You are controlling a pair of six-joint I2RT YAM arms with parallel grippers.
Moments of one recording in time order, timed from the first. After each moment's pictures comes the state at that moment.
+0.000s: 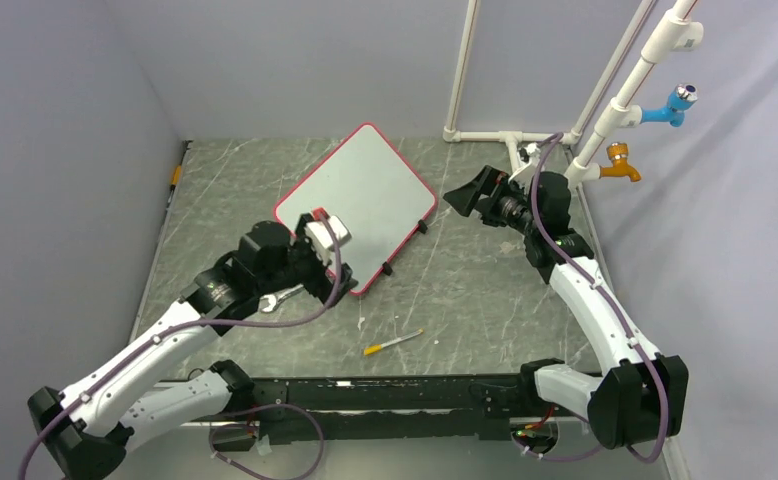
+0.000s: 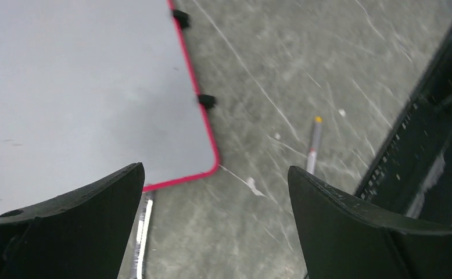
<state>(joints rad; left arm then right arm) -0.70 0.88 0.90 -0.44 0.18 0.12 0.17 1.12 0.89 -0.05 -0.41 0.60</state>
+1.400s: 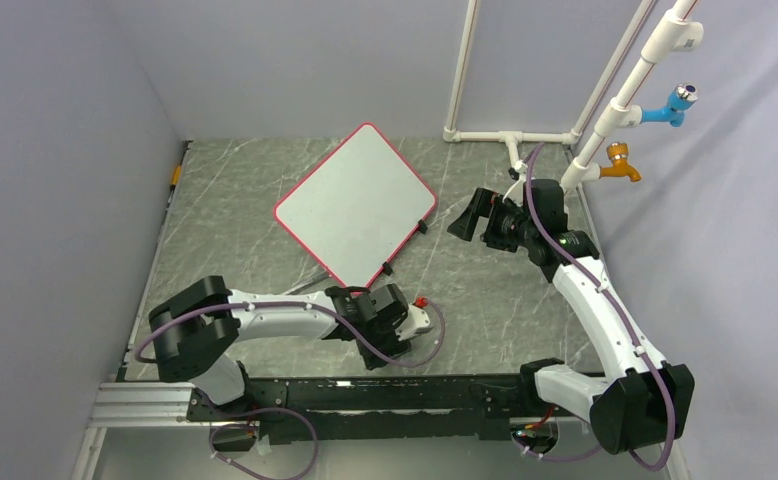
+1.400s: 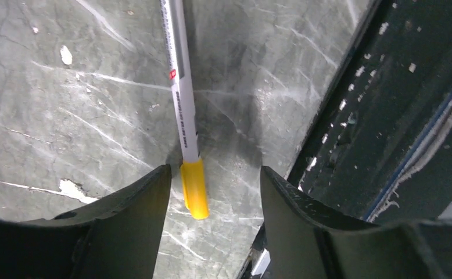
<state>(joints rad) -1.15 1.56 0.86 -0.41 0.14 0.04 0.19 1.10 0.96 -0.49 -0.34 0.48</state>
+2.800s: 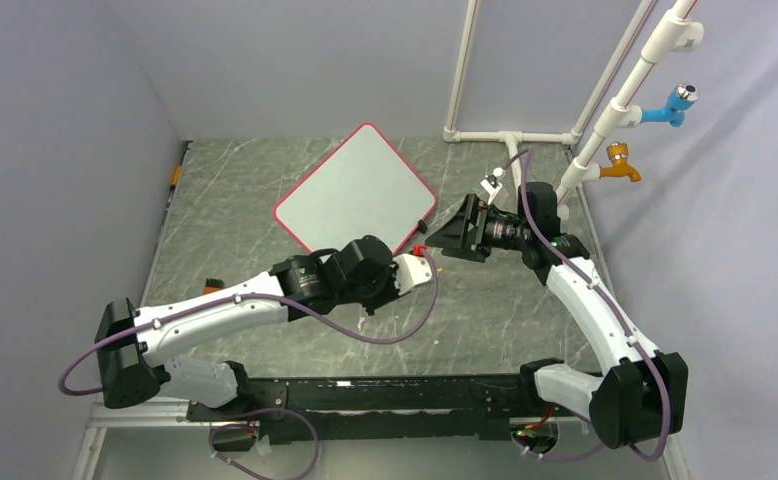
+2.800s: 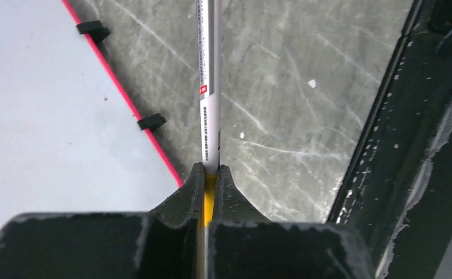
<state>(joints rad) -1.14 1.30 1.13 -0.51 -0.05 0.20 0.20 1.13 0.88 -0.33 -0.84 0.68</state>
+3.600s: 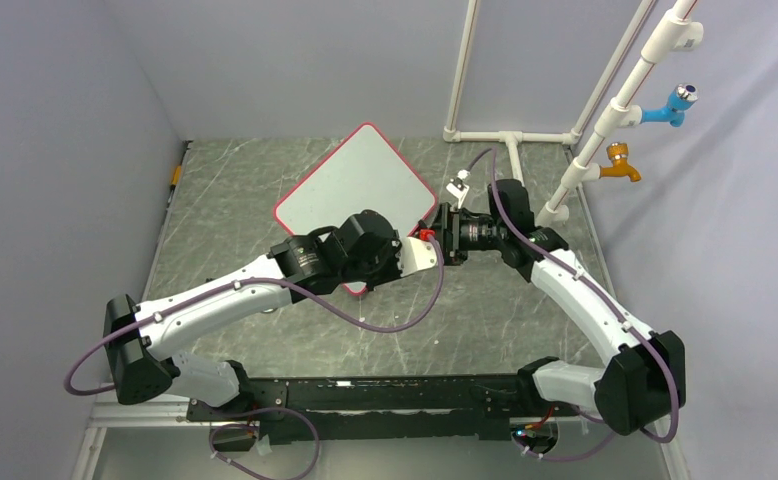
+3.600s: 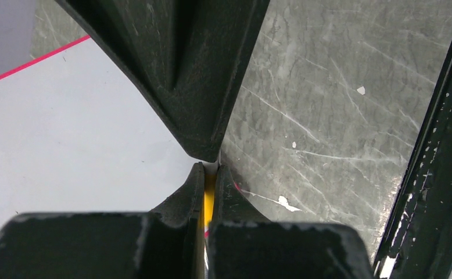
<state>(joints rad) -1.06 1.36 1.29 -0.59 -0.05 0.42 0.38 1.19 0.93 -0.31 -0.90 0.69</state>
